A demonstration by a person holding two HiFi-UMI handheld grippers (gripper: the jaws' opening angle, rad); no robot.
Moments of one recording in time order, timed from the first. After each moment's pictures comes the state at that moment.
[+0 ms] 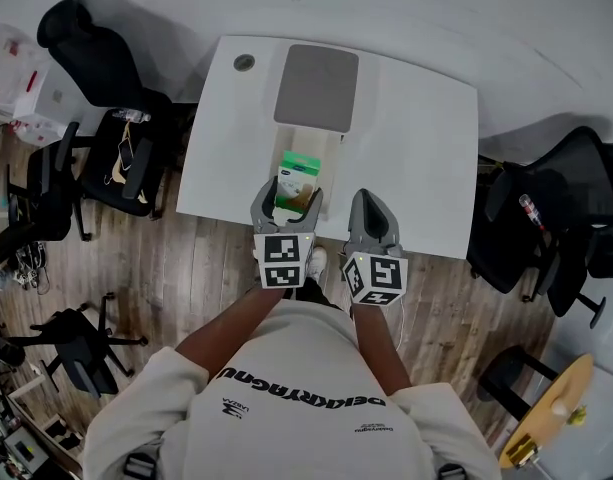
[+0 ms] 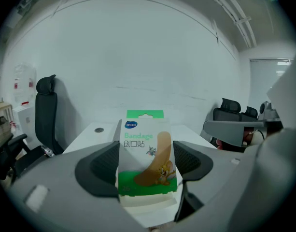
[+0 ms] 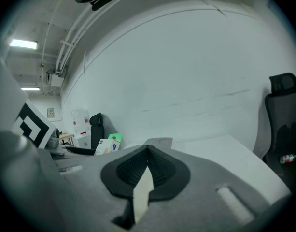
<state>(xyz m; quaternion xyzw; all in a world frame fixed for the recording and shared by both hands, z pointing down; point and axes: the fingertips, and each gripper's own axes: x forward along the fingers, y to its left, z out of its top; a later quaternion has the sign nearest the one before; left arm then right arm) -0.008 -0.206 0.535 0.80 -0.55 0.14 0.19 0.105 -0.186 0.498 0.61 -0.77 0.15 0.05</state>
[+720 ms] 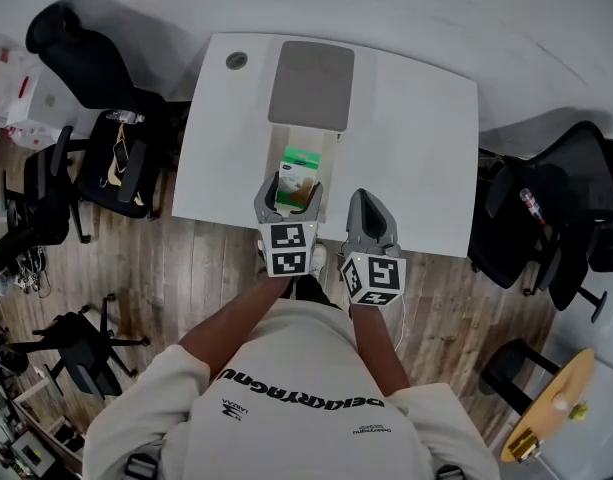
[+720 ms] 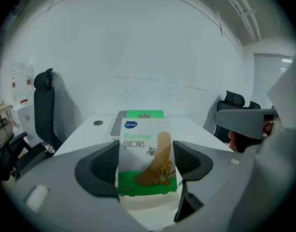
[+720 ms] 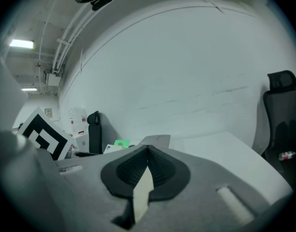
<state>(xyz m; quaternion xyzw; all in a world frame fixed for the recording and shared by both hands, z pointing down) -0.002 -0.227 0.576 0.79 -0.55 0.19 0.21 0.109 -0.193 0.514 0.62 -0.77 0.16 0.05</state>
